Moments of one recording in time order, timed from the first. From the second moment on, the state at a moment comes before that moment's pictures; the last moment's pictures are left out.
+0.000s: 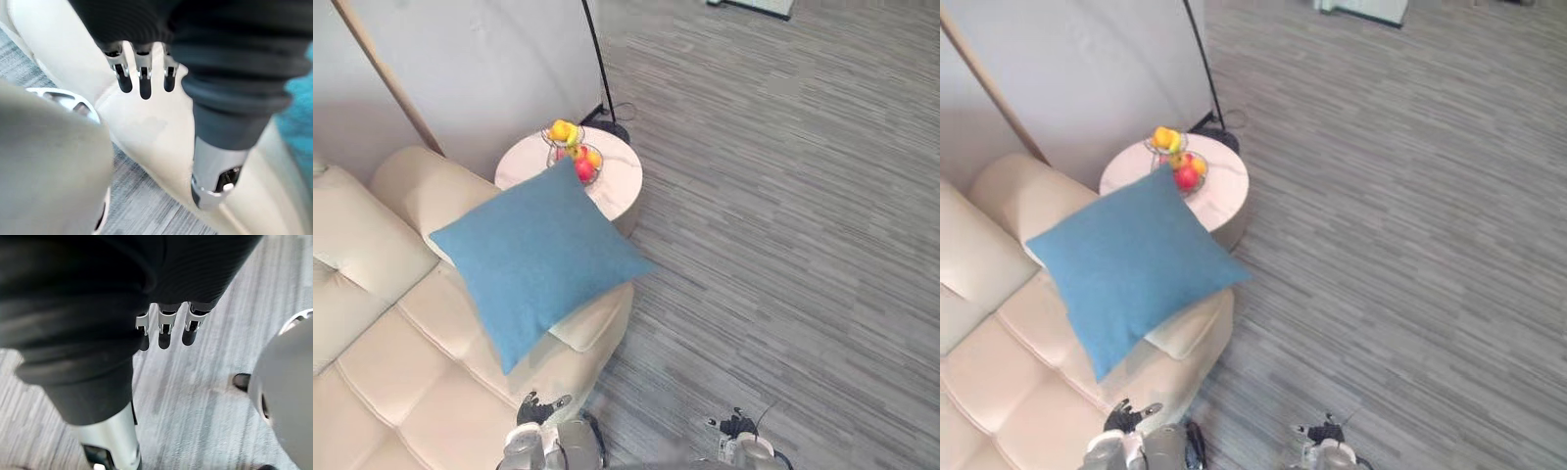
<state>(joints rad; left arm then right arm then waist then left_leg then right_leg) 0.01 0.03 0.28 1.01 0.02 -0.05 0.12 0.00 0.00 -0.29 1.06 -0.03 0.00 -0.16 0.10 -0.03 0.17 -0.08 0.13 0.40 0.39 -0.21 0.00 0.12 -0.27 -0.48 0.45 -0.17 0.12</state>
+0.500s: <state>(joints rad) 0.03 -0.02 0.29 1.03 0.02 -0.04 0.13 0.02 -0.04 -0.27 1.04 -0.04 0.00 -0.15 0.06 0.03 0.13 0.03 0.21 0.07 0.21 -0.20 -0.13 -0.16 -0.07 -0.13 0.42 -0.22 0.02</state>
